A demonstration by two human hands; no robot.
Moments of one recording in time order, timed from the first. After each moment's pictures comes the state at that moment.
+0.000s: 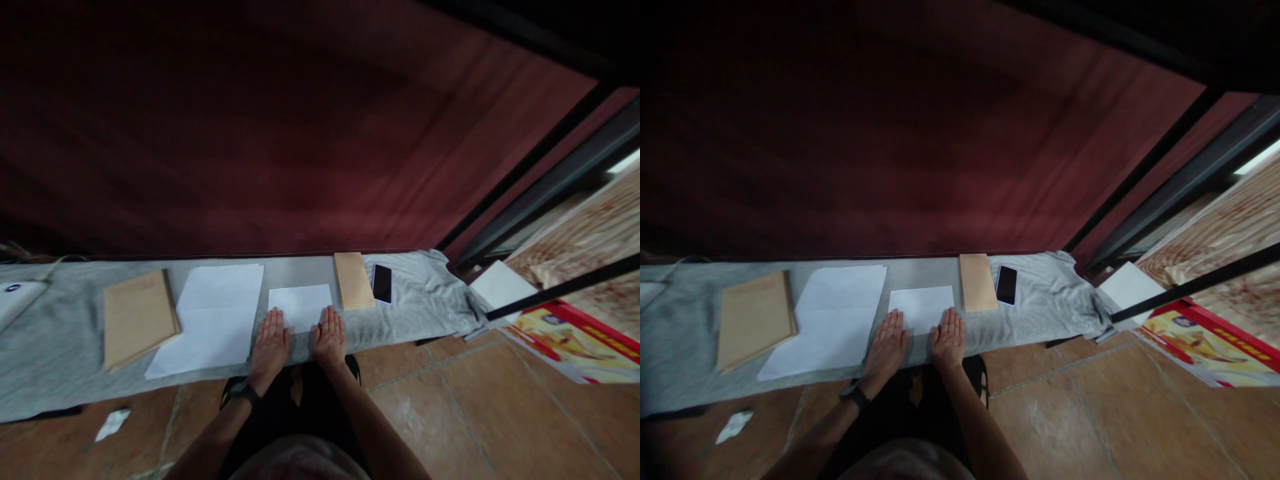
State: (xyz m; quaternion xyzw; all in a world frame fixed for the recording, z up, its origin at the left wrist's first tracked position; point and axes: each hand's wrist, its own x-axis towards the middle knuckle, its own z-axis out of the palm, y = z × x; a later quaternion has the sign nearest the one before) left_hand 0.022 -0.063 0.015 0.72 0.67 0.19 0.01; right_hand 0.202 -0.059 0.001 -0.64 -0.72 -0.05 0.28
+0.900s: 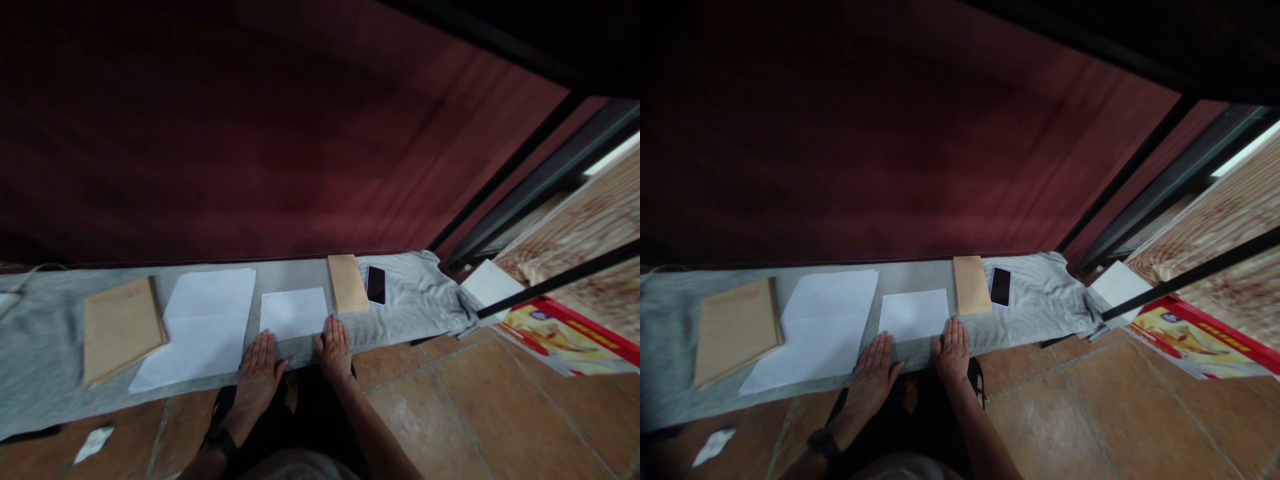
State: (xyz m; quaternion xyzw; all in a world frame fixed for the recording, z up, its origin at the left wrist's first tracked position) left_hand 0.011 -0.110 0.005 0.76 0.61 0.21 -0.04; right_hand 0.236 -0.077 0.005 -0.63 -0.73 -0.10 0.23
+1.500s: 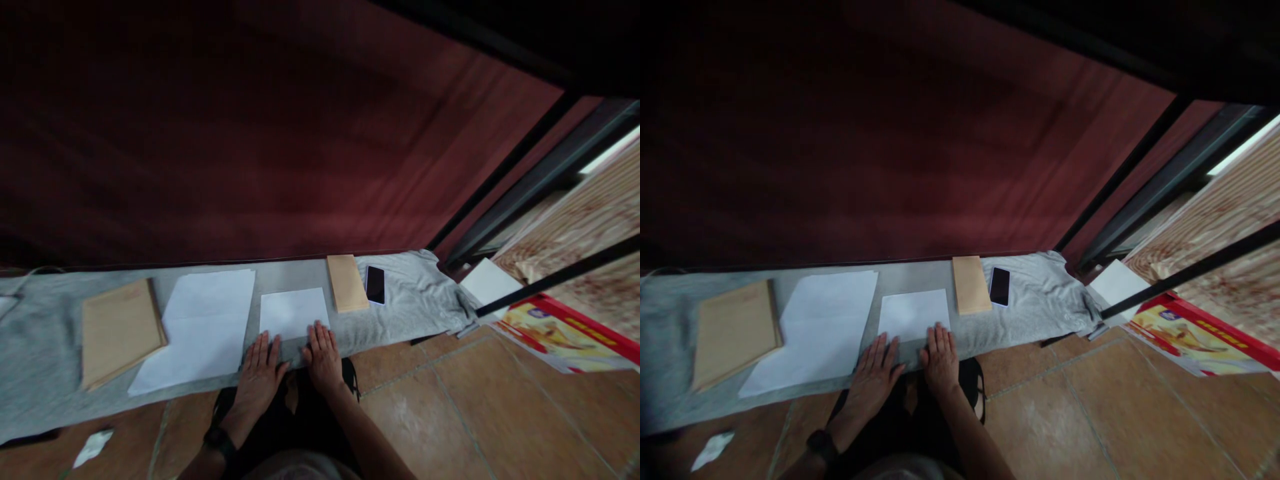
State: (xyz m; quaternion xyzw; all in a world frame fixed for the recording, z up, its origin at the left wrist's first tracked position) left_hand 0.012 -0.110 0.017 0.78 0.61 0.17 -0.02; right_hand 0.211 -0.092 0.019 -0.59 -0.78 0.00 0.22
